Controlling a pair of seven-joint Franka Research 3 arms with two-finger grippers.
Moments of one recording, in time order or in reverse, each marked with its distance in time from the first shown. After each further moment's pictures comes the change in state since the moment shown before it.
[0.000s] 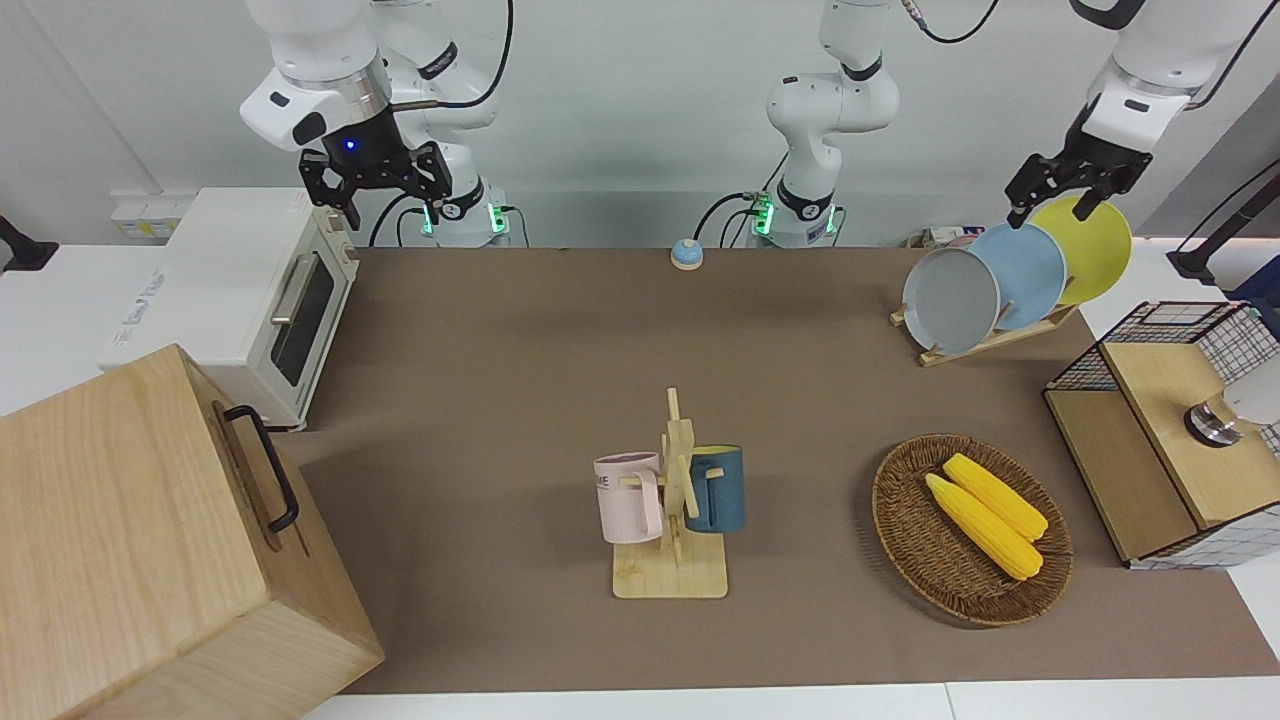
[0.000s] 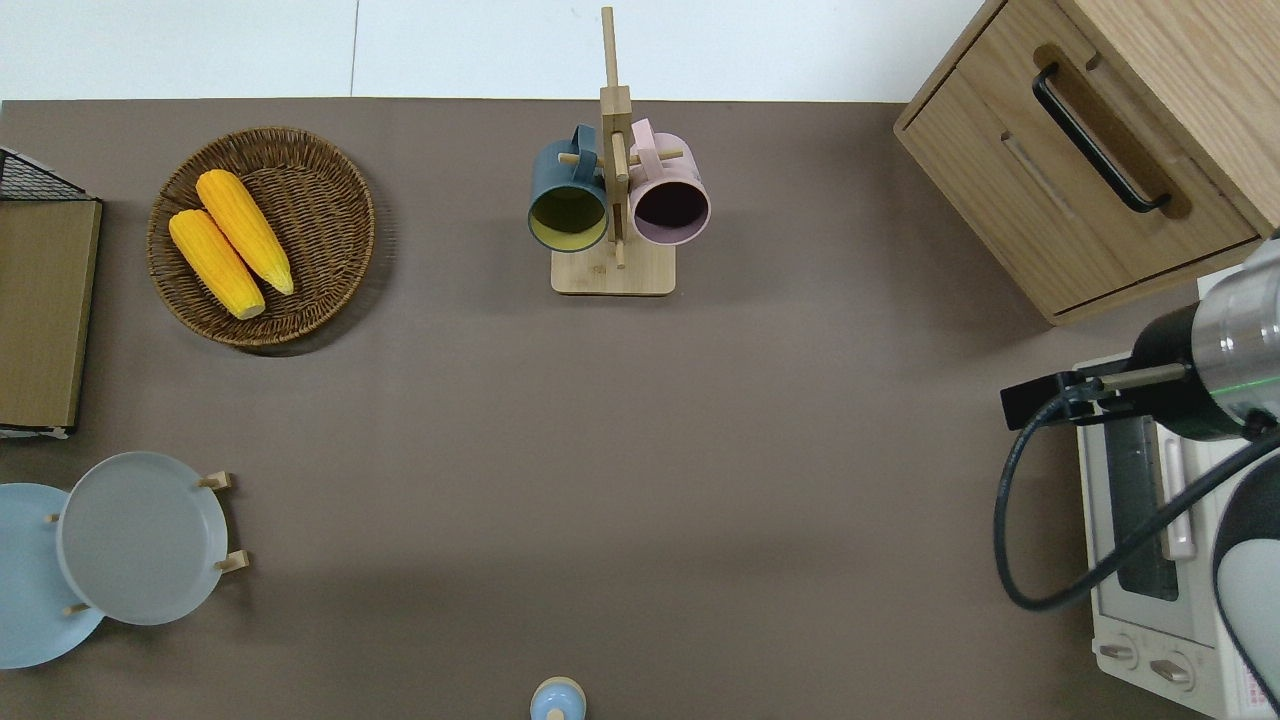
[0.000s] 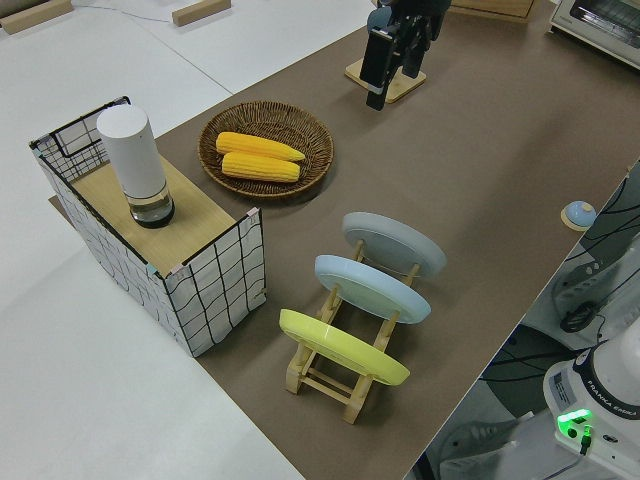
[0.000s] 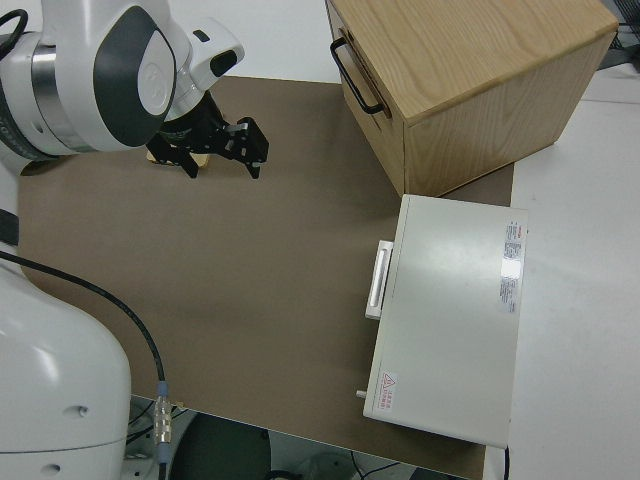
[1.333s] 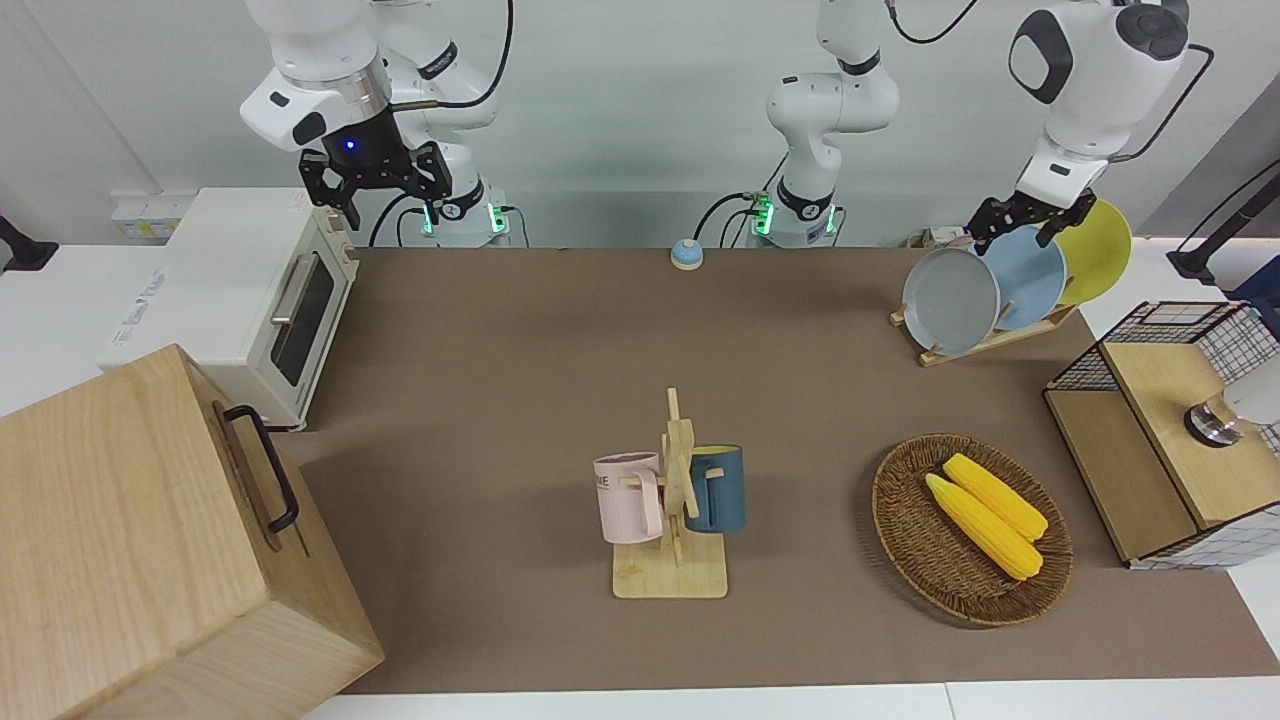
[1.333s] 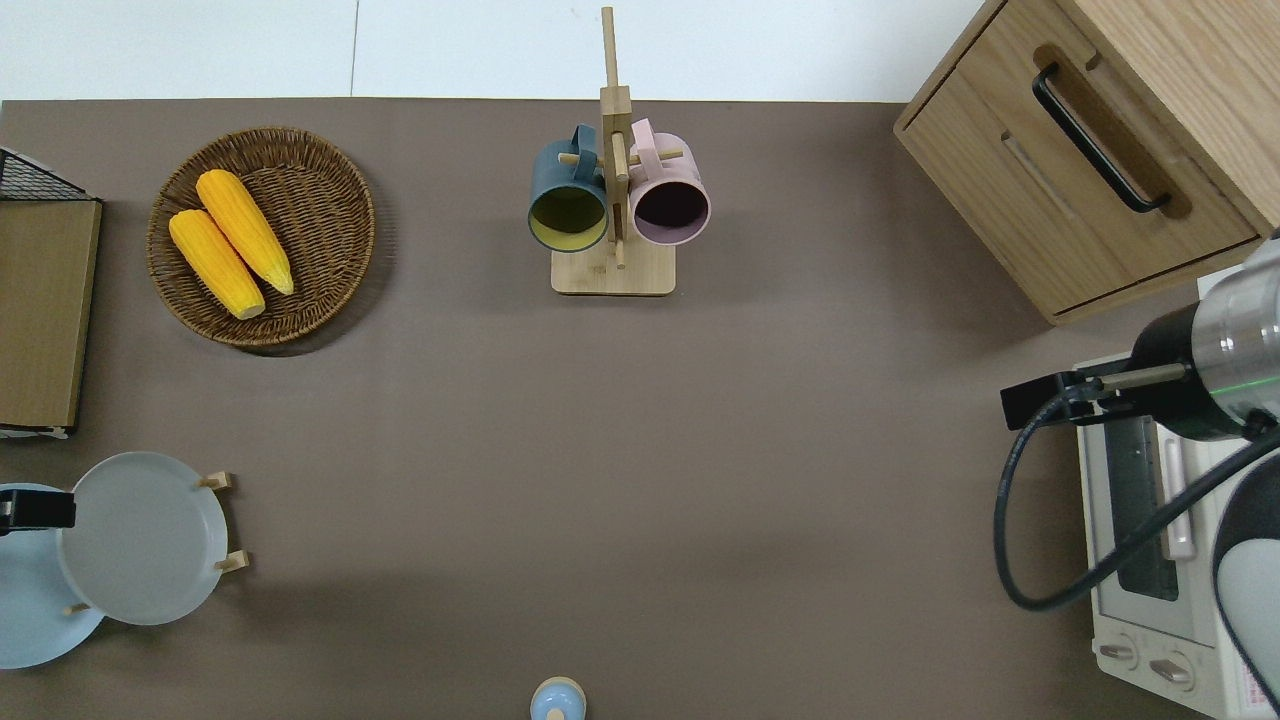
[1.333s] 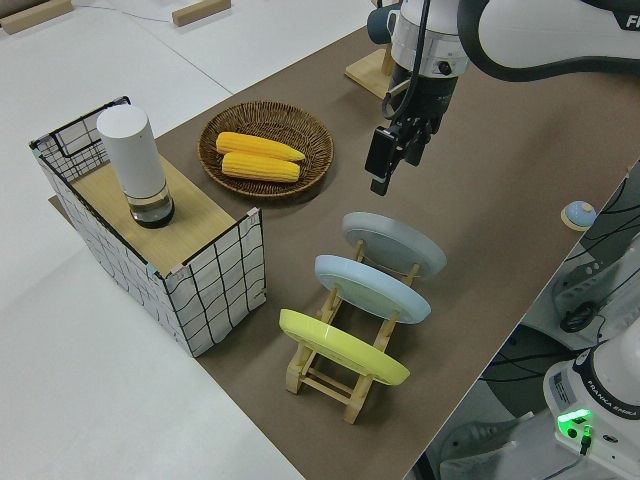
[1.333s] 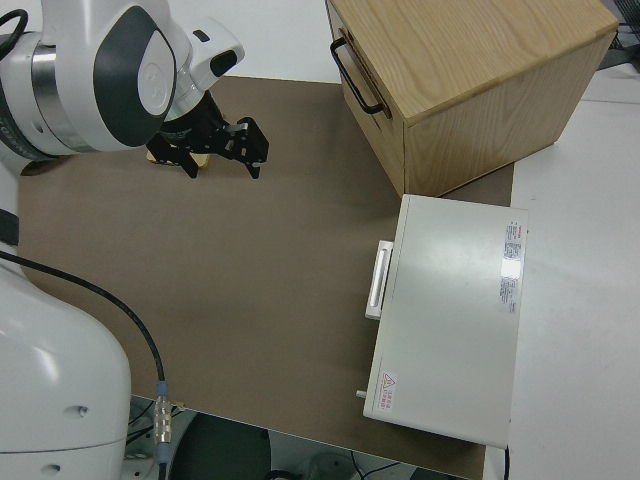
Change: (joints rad) left arm -0.003 -0.146 0.007 -0.427 0.143 0.242 0.012; right arm 0.000 0.000 0.000 0.000 0.000 0.000 0.000
